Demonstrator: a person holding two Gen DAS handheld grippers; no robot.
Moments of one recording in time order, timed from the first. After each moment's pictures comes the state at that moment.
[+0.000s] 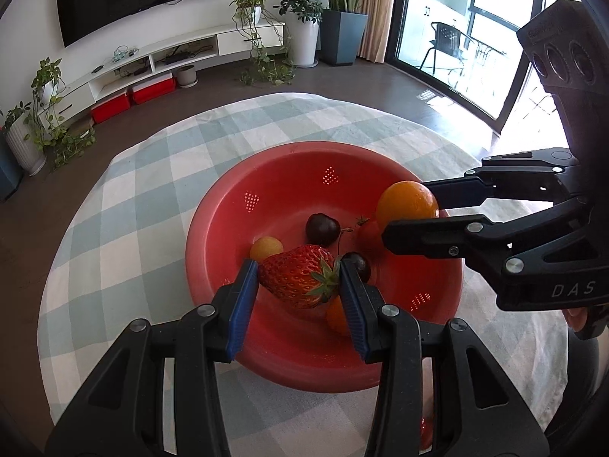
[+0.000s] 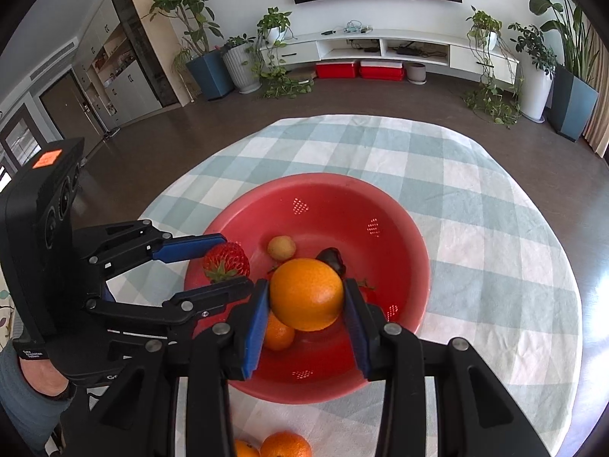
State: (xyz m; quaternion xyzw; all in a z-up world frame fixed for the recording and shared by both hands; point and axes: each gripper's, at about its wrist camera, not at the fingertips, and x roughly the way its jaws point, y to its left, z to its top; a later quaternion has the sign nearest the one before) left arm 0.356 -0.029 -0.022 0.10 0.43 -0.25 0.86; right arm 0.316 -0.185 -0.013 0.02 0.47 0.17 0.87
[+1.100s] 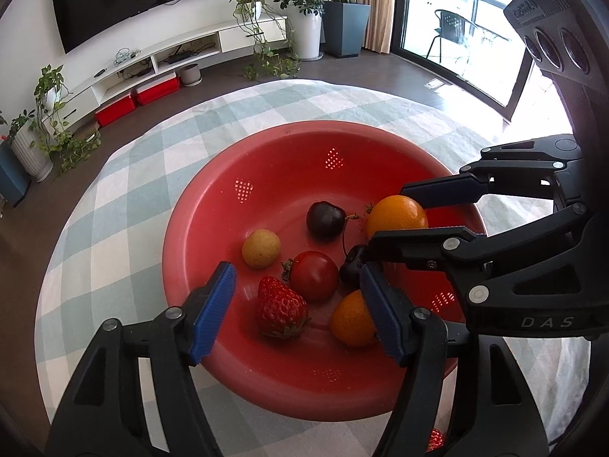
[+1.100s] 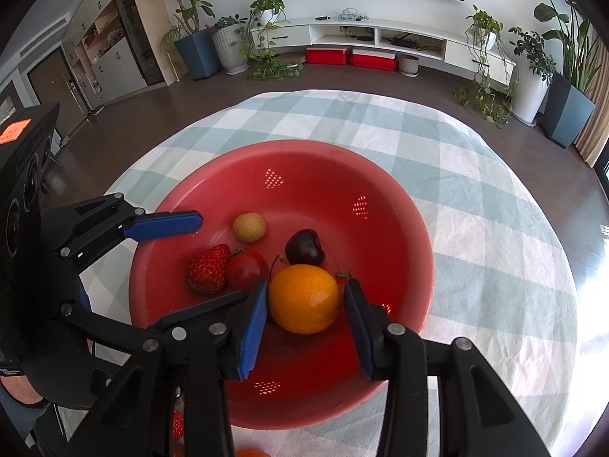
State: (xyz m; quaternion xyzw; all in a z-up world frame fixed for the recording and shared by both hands) left arm 0.363 -0.043 -0.049 0.13 0.43 -0.24 0.86; right arm 0.324 -0.180 -0.039 -0.02 0.48 0.15 0.86
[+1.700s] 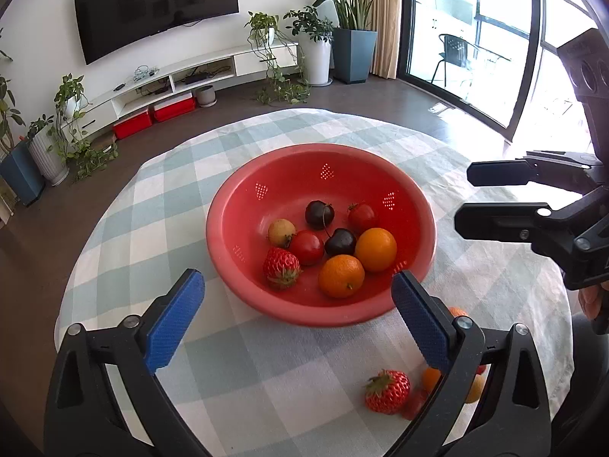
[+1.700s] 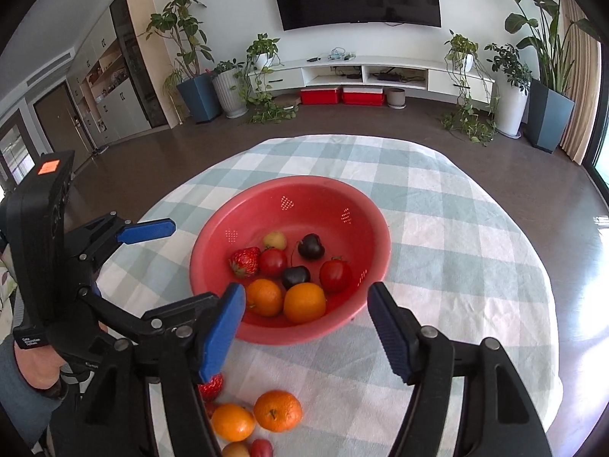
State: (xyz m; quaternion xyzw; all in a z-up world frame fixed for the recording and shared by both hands) left arm 0.288 -0.013 -0.007 0.11 0.38 -0.22 0.89; right arm 0.233 -0.209 0.013 0.04 0.40 0.15 0.90
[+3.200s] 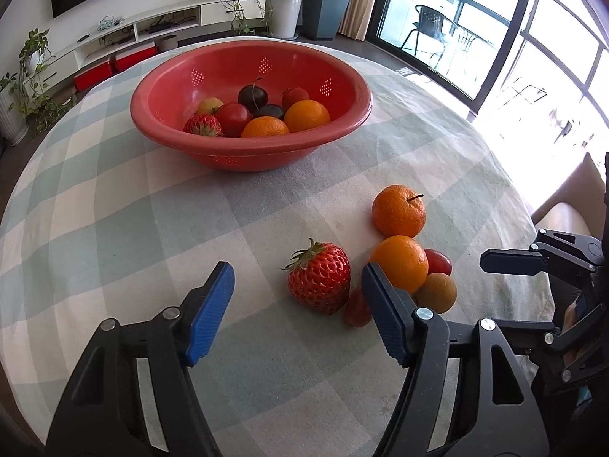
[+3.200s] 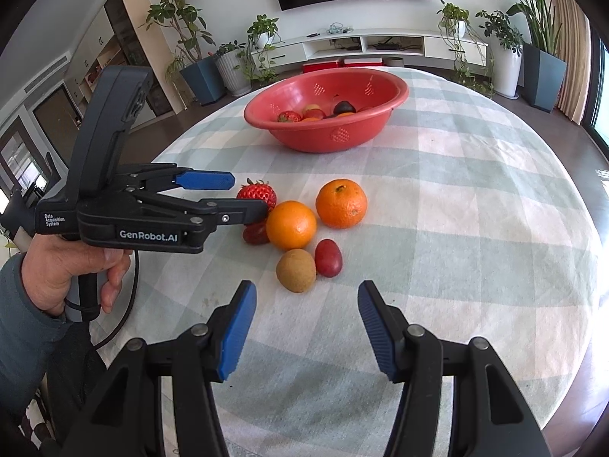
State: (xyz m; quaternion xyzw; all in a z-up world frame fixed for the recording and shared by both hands) left arm 0.236 -0.020 -0.075 0.08 0.47 -0.28 0.83; right arm 0.103 -0.183 -0.063 0.05 0.44 0.15 0.88
